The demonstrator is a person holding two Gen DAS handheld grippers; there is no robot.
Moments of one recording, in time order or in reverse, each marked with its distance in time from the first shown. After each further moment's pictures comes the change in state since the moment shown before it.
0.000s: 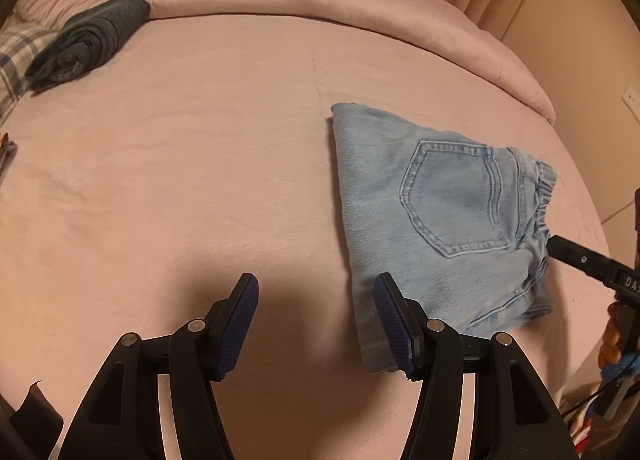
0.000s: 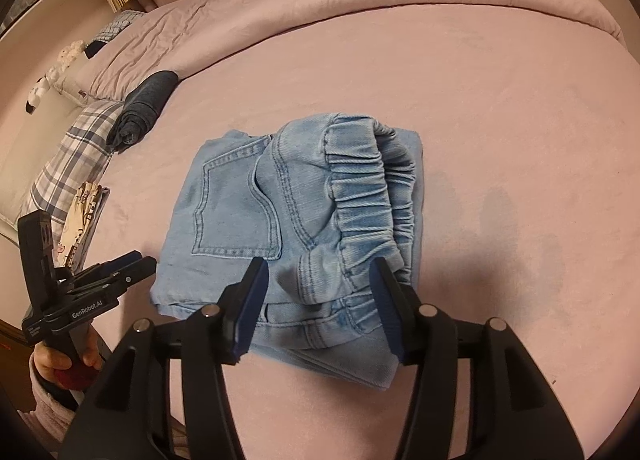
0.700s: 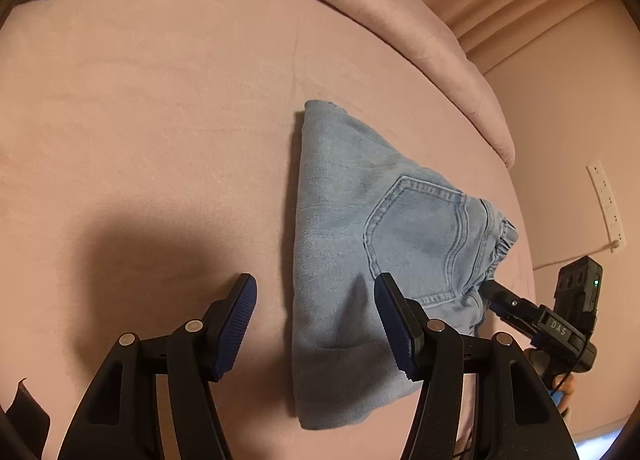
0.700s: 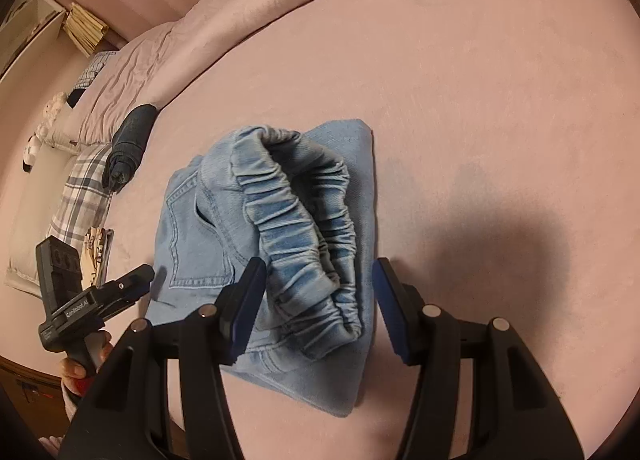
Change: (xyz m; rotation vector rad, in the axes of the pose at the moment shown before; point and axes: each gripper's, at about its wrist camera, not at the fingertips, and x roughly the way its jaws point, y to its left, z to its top) left arm 0.036 0.011 0.024 -0.204 0.082 -0.283; right arm 0.014 -0.048 0.005 0.192 0.027 0.065
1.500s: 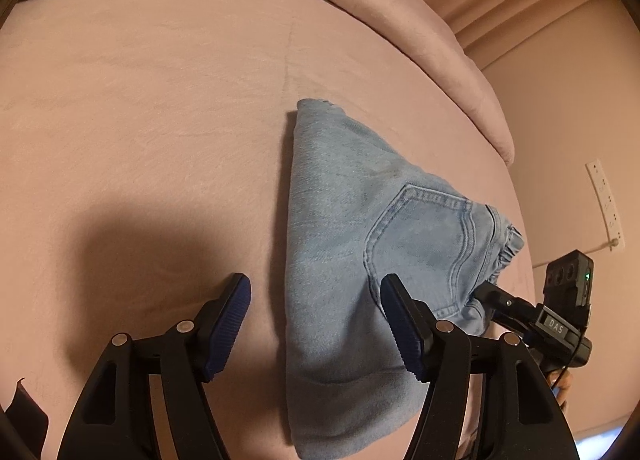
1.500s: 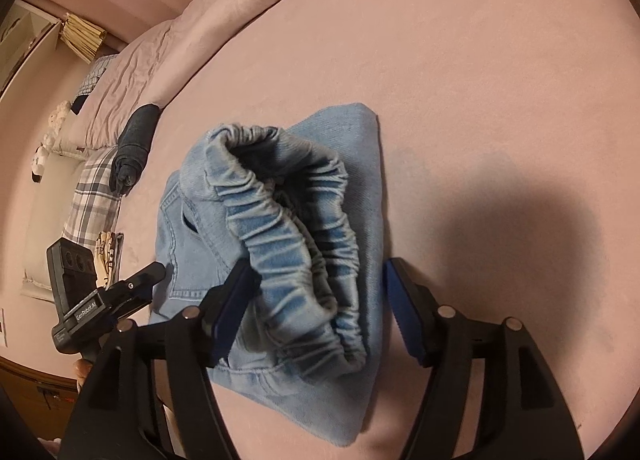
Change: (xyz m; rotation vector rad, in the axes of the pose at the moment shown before) left arm 0.005 0.011 0.010 0.018 0.018 -0.023; right arm 0.024 -0.012 0.011 0.040 0.055 0.064
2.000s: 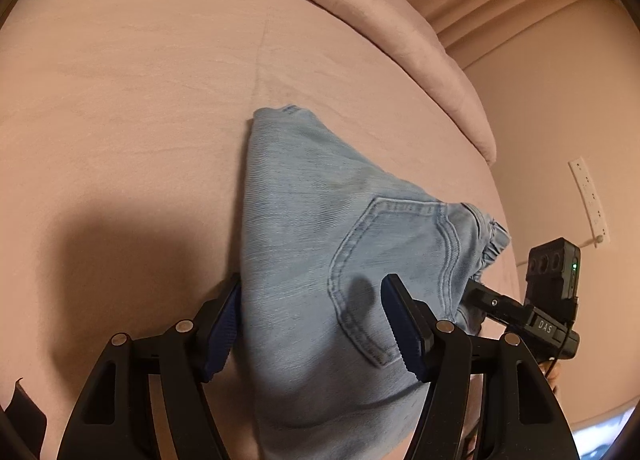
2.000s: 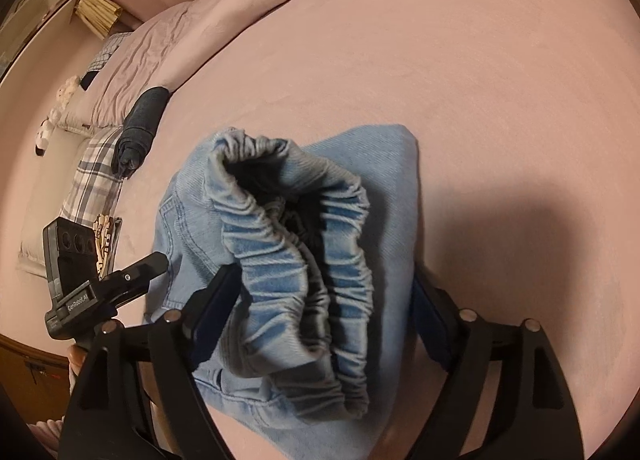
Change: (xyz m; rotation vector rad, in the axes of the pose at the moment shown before) left arm 0.010 -0.001 0.009 0.021 0.002 -0.080; right arm 0.022 0.012 0.019 -0.092 0.023 0.020
